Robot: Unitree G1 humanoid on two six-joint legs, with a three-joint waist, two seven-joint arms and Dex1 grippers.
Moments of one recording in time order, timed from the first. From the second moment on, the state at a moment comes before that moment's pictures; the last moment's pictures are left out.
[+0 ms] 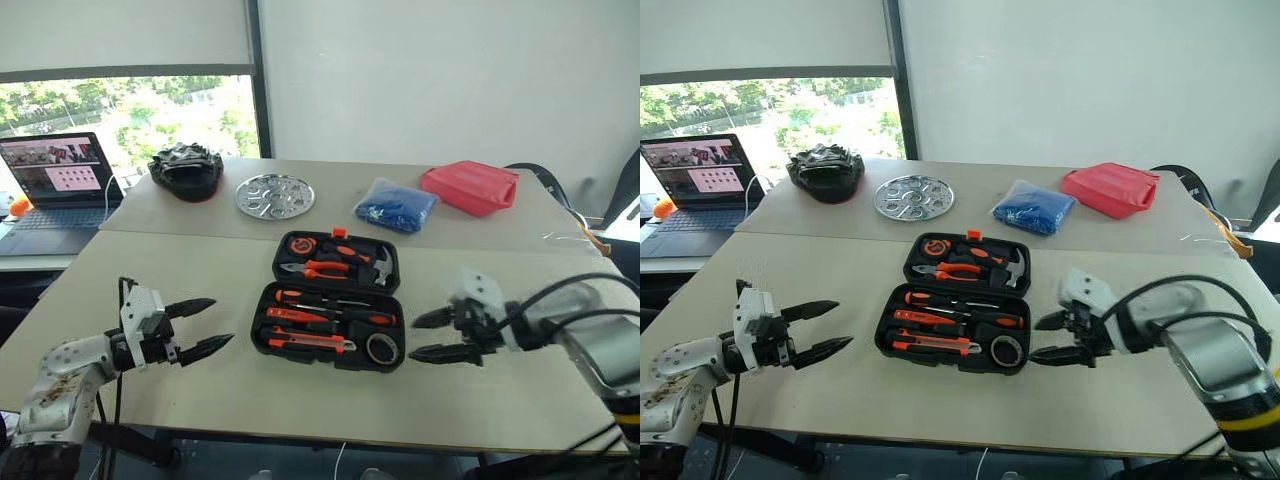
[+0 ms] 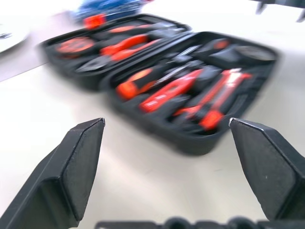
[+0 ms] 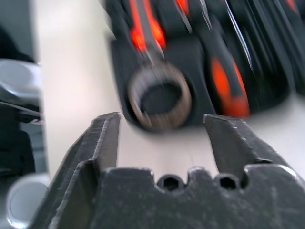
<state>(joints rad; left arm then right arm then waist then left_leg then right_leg) -0.15 0.71 0.24 0.10 -0.47 0.13 -1.11 -0.34 -0.96 0.08 -0.23 0.35 0.66 1.19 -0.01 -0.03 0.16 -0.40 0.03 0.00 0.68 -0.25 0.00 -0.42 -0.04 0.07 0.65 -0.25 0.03</state>
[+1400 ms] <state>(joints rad) -0.29 0.58 0.01 0.12 -0.24 0.29 -0.89 -0.37 -0.66 0.15 0.01 0.06 0.35 0.86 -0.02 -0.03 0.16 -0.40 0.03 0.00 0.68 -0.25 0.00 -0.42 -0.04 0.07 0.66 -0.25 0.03</state>
